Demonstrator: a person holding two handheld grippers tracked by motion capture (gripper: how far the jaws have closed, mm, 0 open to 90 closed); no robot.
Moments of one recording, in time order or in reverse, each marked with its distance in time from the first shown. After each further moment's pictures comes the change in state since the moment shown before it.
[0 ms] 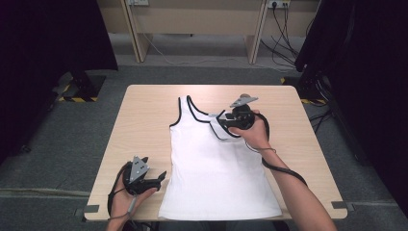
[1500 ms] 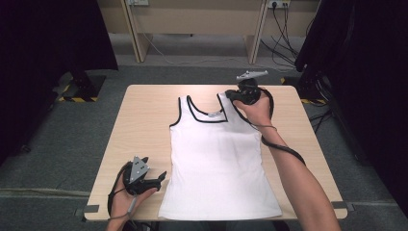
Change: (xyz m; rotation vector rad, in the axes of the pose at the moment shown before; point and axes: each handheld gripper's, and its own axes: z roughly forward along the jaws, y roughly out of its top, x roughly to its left) left arm 0.000 0.000 0.000 -0.002 -0.001 0.005; right arm -0.026 0.059 -0.039 -0.118 -0.073 0.070
